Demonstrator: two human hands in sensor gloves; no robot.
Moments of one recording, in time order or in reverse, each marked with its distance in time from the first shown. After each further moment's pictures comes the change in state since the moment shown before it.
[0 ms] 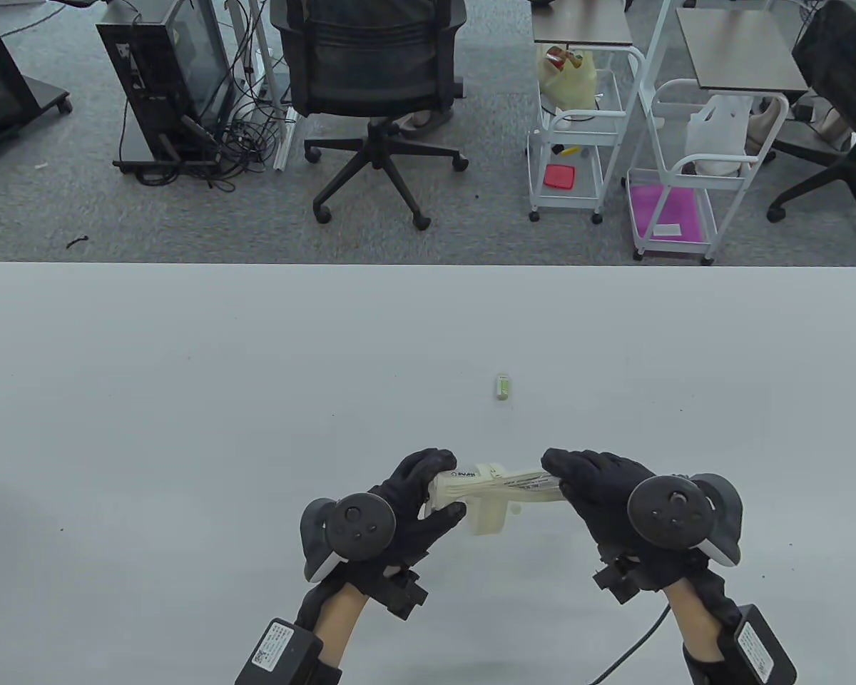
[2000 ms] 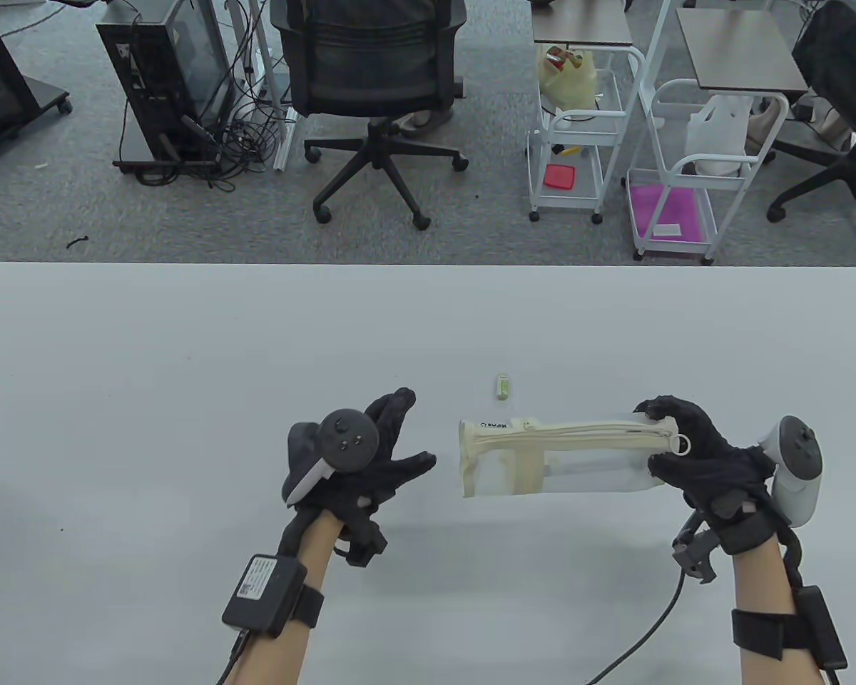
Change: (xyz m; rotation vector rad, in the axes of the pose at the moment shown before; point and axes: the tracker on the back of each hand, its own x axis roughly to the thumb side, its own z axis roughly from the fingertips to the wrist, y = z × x) left_hand -0.051 0.016 -0.079 -0.285 0.269 -0.212; right_hand -0.152 -0.016 0.013 0.066 0.230 -1.060
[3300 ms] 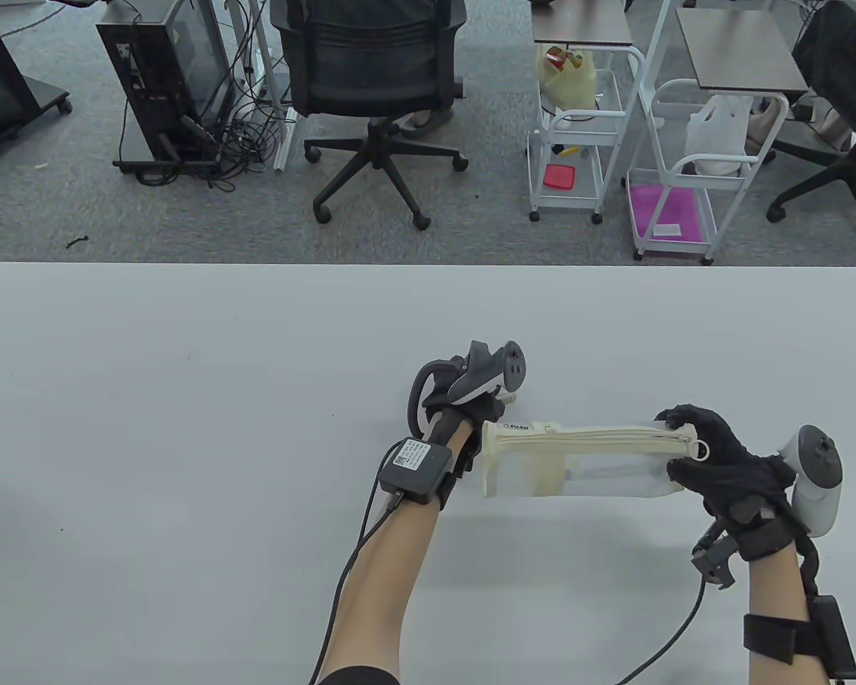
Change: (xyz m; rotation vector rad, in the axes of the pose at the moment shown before) left_hand 0.086 -0.085 -0.151 -0.158 0.096 -0.476; right_hand -0.014 -0.019 0.012 -0.042 0.058 0.002
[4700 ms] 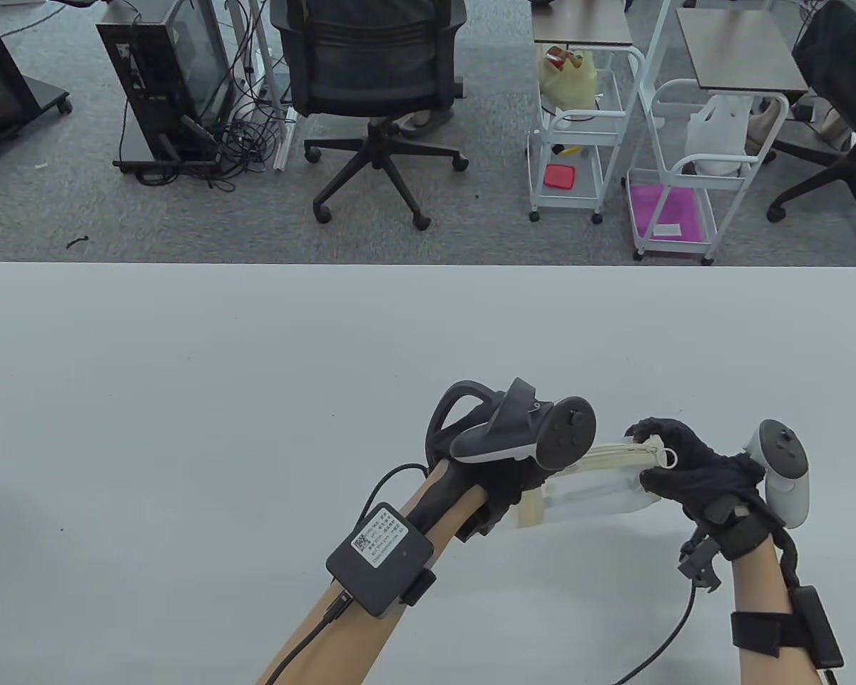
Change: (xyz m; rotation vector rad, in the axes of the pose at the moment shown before) left_hand 0.060 0.147 0.199 0.254 -0.437 -0.035; right_hand -0.017 0.018 -0.013 0.113 0.071 0.027
